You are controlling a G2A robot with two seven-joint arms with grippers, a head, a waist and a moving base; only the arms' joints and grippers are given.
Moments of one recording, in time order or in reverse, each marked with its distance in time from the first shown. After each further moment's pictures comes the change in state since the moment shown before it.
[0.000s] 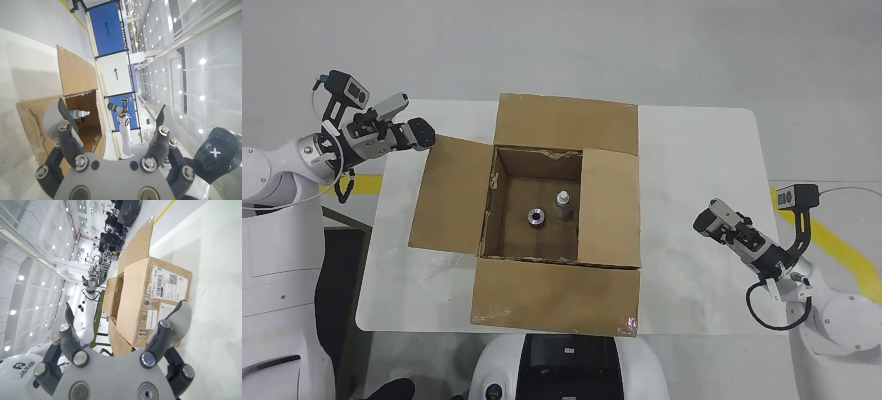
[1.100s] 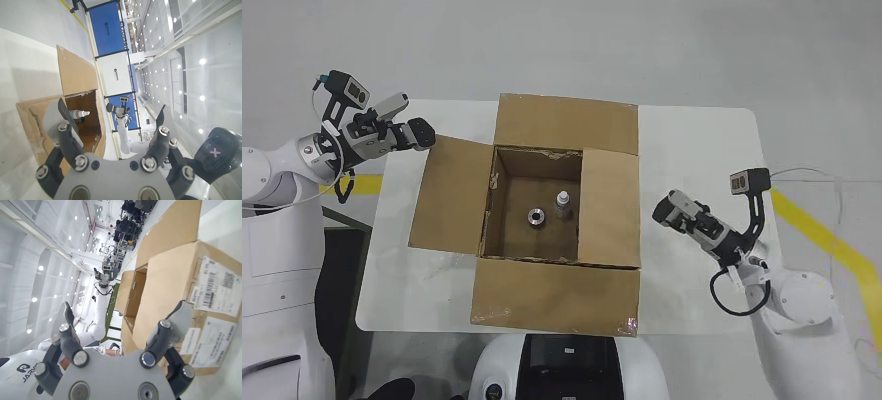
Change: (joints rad) left arm -0.002 -0.001 0.002 0.004 -0.003 0.003 -0.003; right arm 0.117 -0.021 -0.172 0.027 -0.004 -0.008 -0.026
